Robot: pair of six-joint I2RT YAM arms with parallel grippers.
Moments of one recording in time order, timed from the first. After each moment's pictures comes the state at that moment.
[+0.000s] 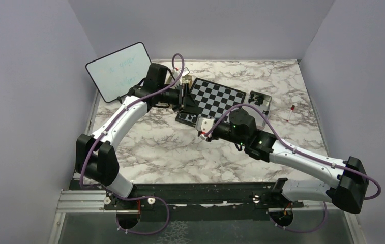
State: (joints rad) left arm -0.40 1.55 1.35 -0.51 0.96 -0.55; right arm 0.95 1.17 0.84 0.08 -0.12 -0.74
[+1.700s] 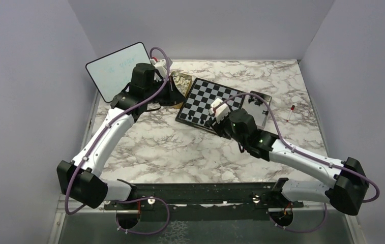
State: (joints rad) left arm -0.40 1.35 1.33 -0.52 0.47 -0.46; right arm 0.90 1.15 0.77 0.01 0.29 -0.31
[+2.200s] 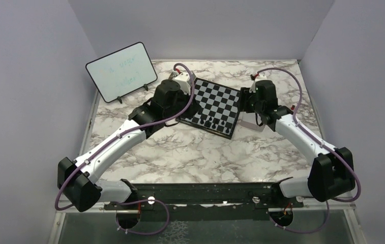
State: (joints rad) left arm -0.68 1.28 1.21 -0.35 0.12 -0.39; right arm 0.36 1.34 0.94 -0.16 0.07 0.19
